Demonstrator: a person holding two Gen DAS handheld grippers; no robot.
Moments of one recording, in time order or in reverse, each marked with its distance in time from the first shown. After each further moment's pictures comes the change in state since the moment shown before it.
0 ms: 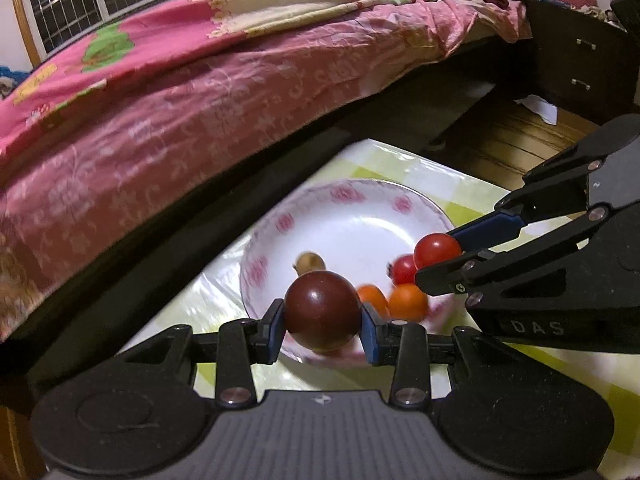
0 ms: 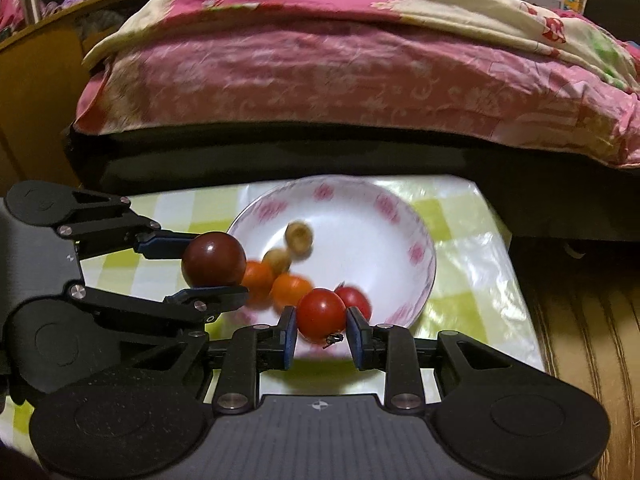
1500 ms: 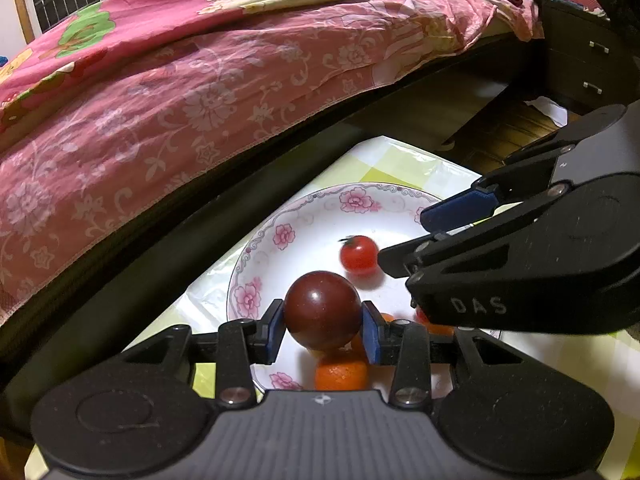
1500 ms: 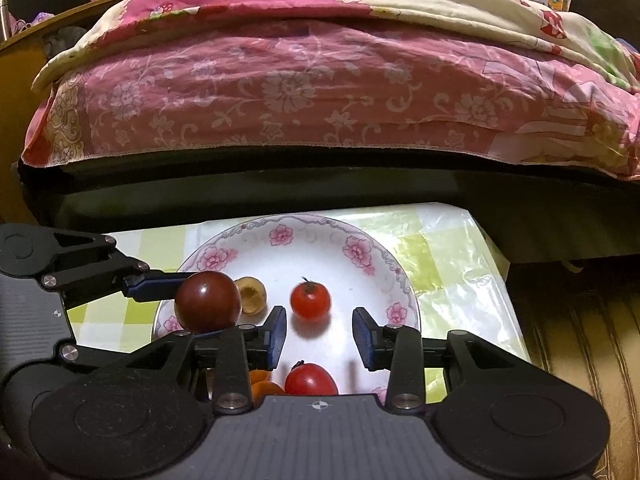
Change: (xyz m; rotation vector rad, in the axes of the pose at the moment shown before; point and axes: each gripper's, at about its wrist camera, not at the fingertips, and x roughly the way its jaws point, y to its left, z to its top) left arm 0.047 0.006 0.011 -0.025 0.011 -0.015; right arm 0.046 -0.026 0.035 0.031 -0.038 -0.035
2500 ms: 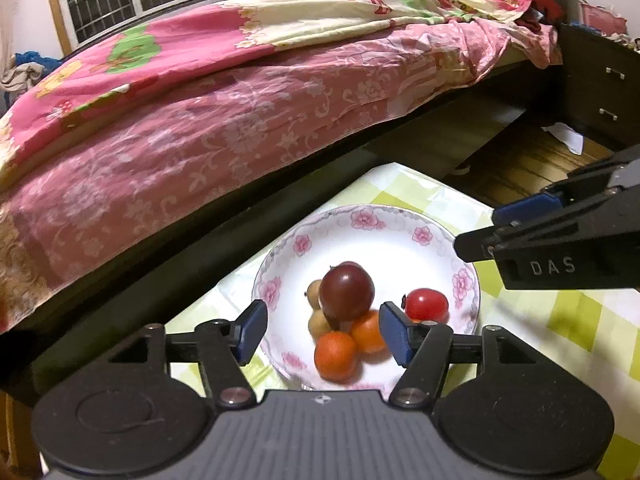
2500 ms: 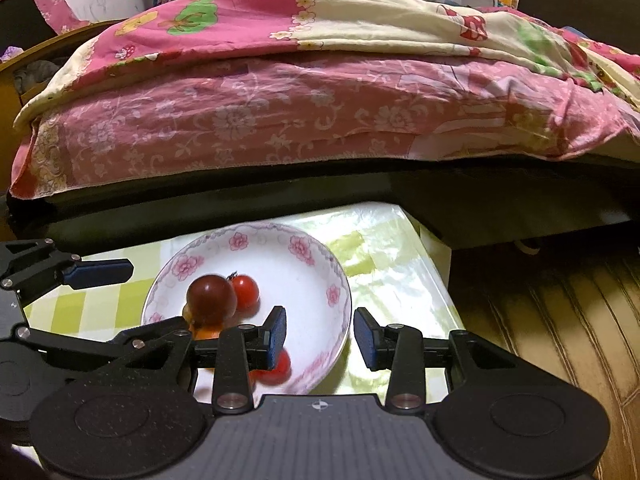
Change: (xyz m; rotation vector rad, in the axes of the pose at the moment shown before) left arm -0.046 -0.008 -0.006 -0.061 -0.048 0.074; right arm -0.049 -0.018 -0.023 0.095 -0.045 -0.092
